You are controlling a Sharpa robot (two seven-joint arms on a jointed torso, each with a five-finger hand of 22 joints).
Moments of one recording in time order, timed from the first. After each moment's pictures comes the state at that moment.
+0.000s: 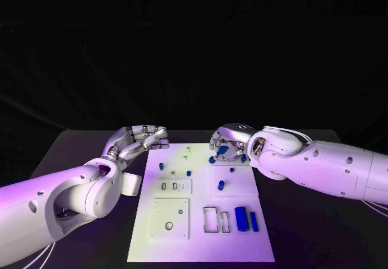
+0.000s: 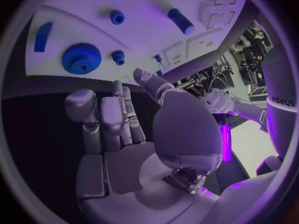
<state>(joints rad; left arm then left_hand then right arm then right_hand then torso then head) 1.16 -0.97 0.00 1.75 -0.12 -0.47 0.42 1.55 0.00 -0.16 0.28 0.18 0.85 0.21 0.24 0.21 1.02 0.17 0.07 0.07 0.95 0.15 0.24 0.26 0.17 0.85 0.25 0.32 0.12 1.33 -0.73 -0.14 1.43 -1.52 -0.27 -0.08 1.15 -0.23 0.54 -0.14 0.23 0.98 0.14 0.23 0.46 1.18 0.09 0.07 0.23 1.47 -0.01 1.23 1.19 0.10 1.34 0.11 1.24 1.07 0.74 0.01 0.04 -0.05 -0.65</state>
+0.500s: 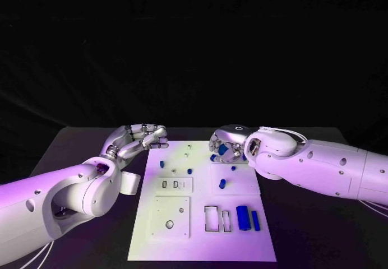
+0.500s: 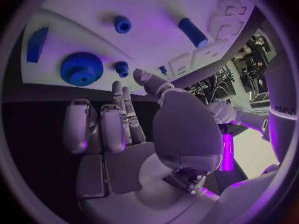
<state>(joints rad) 1.17 -0.97 0.00 1.75 -0.12 -0.46 0.41 1.55 0.00 -0.17 0.28 0.17 0.84 0.21 0.24 0.21 1.01 0.17 0.07 0.07 0.94 0.14 0.24 0.27 0.17 0.86 0.25 0.32 0.12 1.32 -0.70 -0.14 1.42 -1.58 -0.23 -0.12 1.16 -0.23 0.53 -0.13 0.24 0.97 0.15 0.22 0.48 1.16 0.09 0.07 0.24 1.46 0.00 1.35 1.29 0.08 1.39 0.11 1.36 1.25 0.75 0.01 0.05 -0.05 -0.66</state>
